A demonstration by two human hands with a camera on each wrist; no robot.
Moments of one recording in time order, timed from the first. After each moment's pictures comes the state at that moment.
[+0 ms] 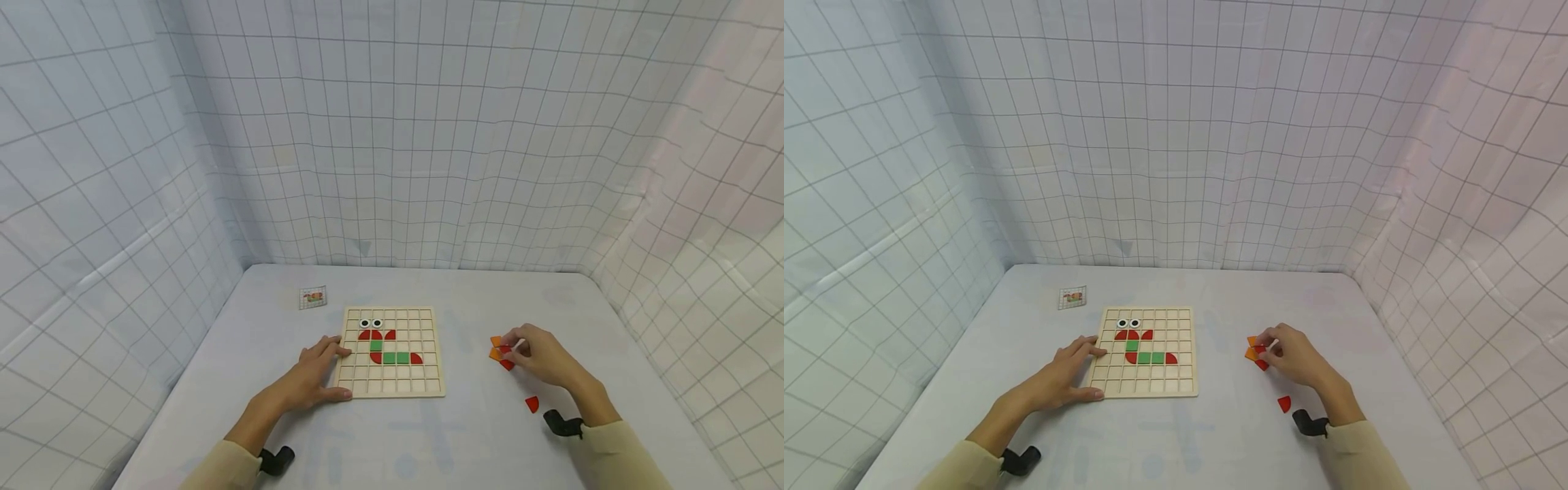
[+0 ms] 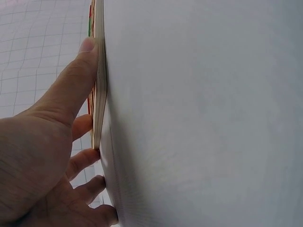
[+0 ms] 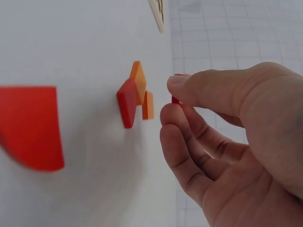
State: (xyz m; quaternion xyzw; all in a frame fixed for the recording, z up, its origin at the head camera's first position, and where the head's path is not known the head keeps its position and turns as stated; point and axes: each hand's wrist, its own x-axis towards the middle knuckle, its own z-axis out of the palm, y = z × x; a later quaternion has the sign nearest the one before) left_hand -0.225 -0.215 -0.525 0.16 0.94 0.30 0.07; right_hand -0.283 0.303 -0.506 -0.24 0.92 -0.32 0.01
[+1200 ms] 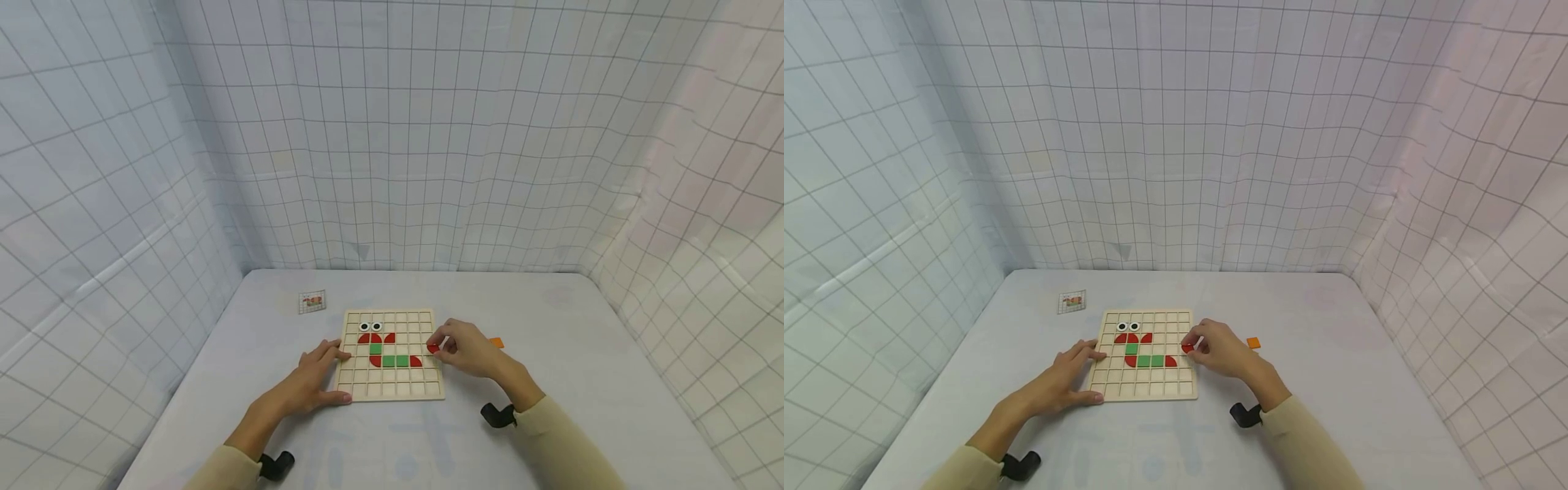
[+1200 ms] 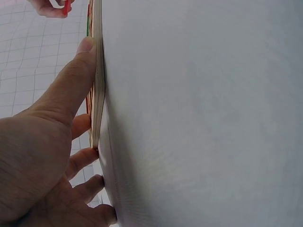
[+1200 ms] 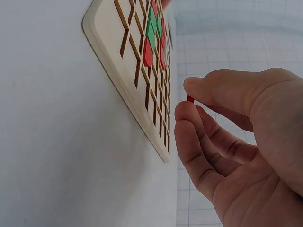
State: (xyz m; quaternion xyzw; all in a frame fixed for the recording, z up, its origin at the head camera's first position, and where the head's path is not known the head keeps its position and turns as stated) left_hand -0.223 -0.215 -0.526 0.16 0.94 0.30 0.08; right_hand -0.299 0.178 -0.500 -0.34 0.88 -0.32 0.03
